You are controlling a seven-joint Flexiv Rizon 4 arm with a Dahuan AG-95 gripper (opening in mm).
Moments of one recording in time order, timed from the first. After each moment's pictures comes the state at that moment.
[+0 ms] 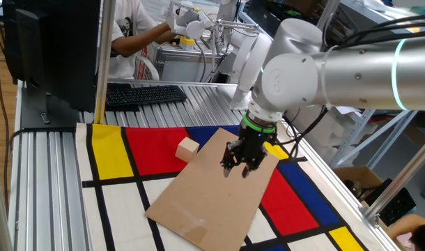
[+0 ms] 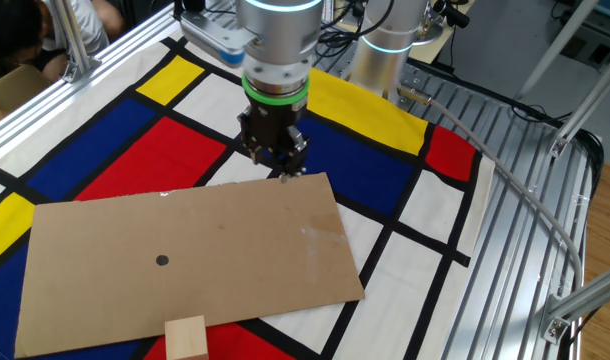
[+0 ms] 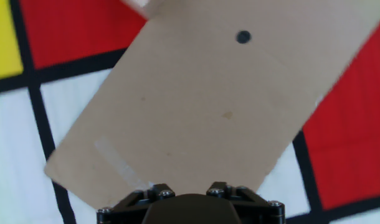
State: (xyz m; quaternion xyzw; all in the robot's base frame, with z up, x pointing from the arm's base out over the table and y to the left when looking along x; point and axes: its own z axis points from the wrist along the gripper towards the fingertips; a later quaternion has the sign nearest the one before) arm 0.501 0.000 0.170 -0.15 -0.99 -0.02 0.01
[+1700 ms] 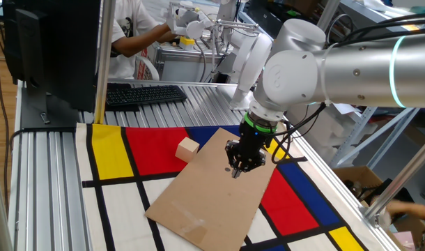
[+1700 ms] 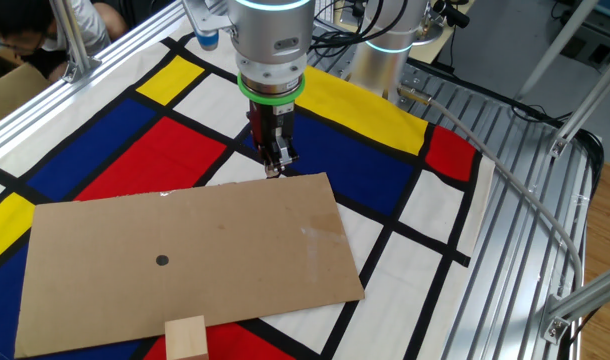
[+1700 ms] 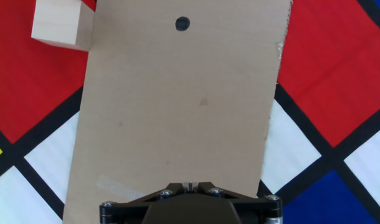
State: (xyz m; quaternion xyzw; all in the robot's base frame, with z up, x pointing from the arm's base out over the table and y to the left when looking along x) arm 0.502 -0.001 0.170 -0.31 -0.95 -0.02 0.01
